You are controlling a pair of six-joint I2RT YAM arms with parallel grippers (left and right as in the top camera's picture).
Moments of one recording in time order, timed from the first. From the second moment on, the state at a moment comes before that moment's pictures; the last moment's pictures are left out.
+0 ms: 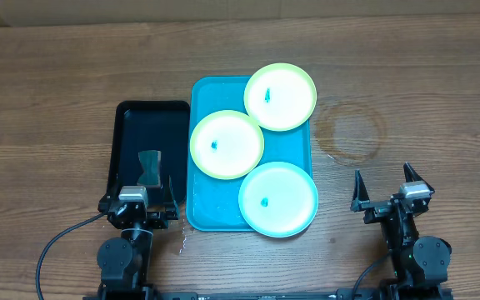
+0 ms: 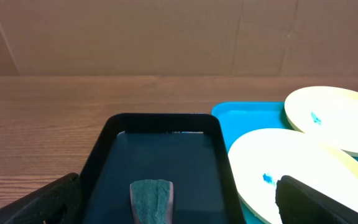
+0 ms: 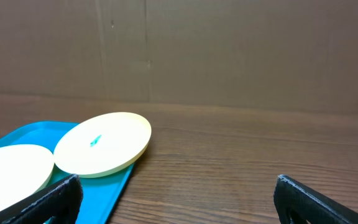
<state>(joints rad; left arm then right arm) -0.01 0.06 0.01 -0.08 0.00 -0.02 0.05 0.01 0.02 -0.03 -0.07 -0.01</state>
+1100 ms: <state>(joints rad) -0.01 0.06 0.01 -0.08 0.00 -0.02 0.05 0.01 0.02 -0.03 -0.07 0.07</state>
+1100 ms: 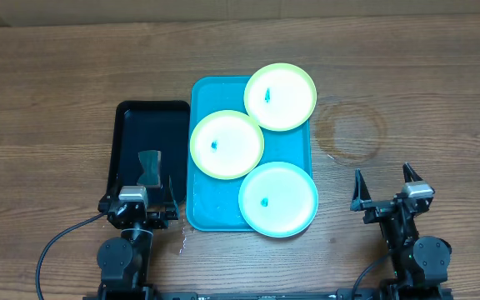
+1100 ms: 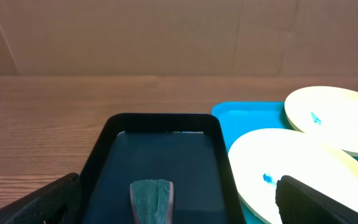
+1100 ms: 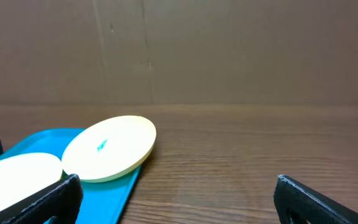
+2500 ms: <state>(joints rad) -0.01 0.64 1.05 -0.85 0.22 -0.07 0.05 0.49 0.82 -0.64 -0.17 0.12</state>
